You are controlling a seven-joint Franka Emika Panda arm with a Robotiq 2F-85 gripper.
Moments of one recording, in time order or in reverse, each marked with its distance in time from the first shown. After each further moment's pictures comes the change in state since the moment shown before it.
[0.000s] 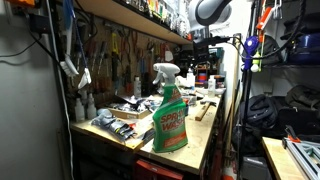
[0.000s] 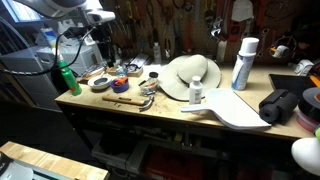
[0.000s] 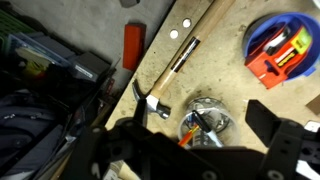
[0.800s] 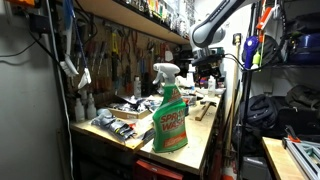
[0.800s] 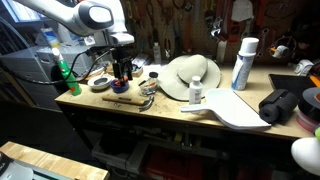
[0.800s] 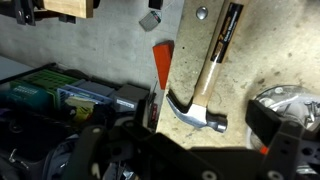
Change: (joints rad) arm -0.018 0.221 -0.113 0.074 0.000 0.013 0.222
